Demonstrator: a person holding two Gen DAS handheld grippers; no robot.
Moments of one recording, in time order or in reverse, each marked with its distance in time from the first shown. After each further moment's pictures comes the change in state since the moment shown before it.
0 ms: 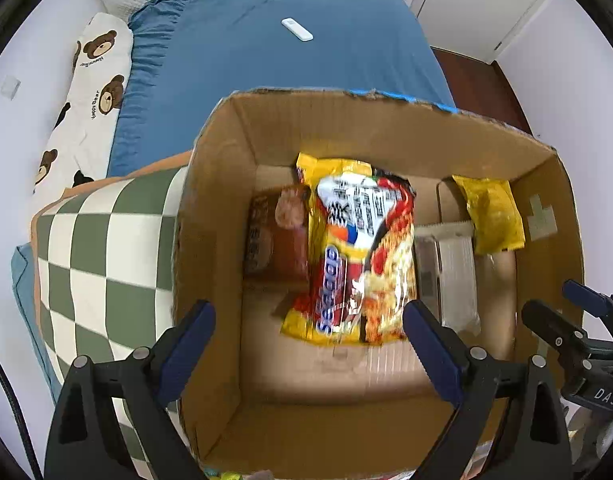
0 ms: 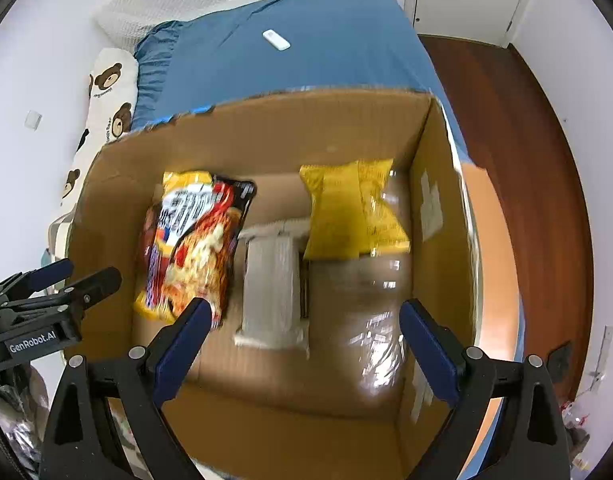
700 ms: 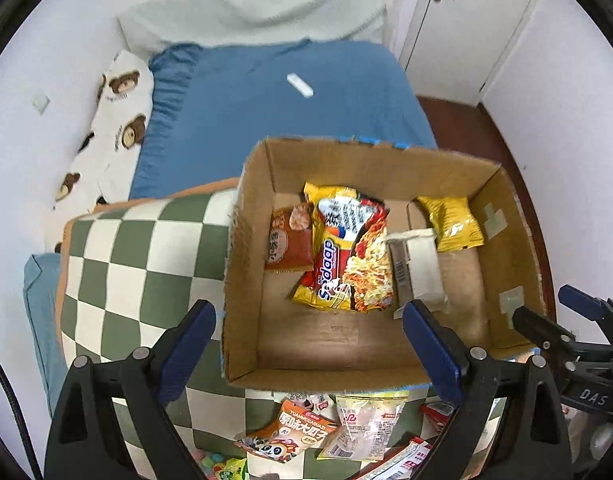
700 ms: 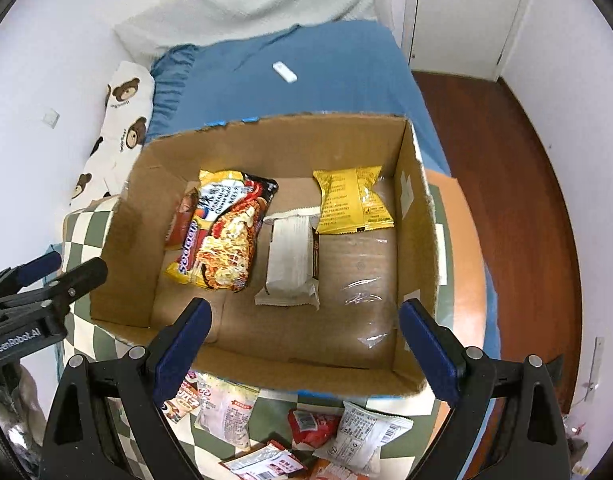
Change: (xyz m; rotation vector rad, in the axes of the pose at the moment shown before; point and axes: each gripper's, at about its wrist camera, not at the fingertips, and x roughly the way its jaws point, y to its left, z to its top) left arm -0.092 0.004 -0.061 0.002 -0.244 -0.001; right arm -0.086 0.019 -0.056 -0.061 -0.158 -0.037
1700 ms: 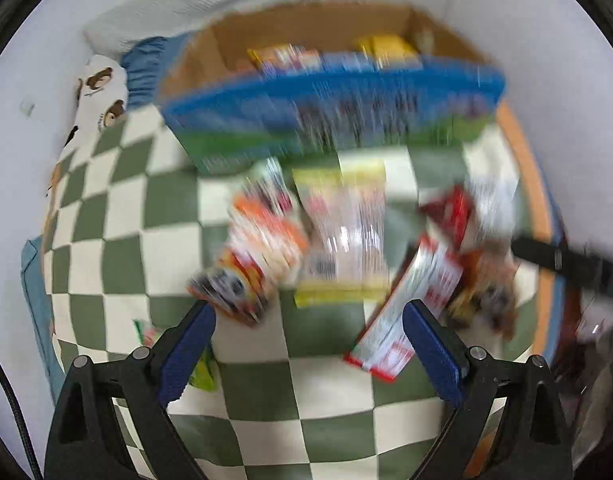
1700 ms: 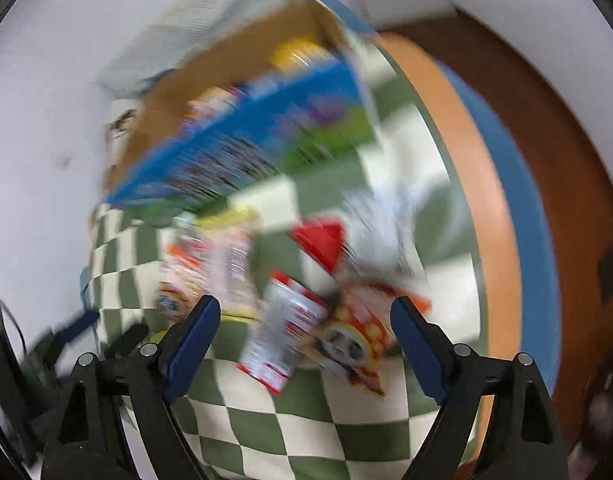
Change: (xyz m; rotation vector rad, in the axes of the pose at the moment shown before) left arm 0.027 -0.045 -0.225 0.210 0.063 0.038; right arm -0.002 -0.042 -0.231 0.346 0.019 0.144
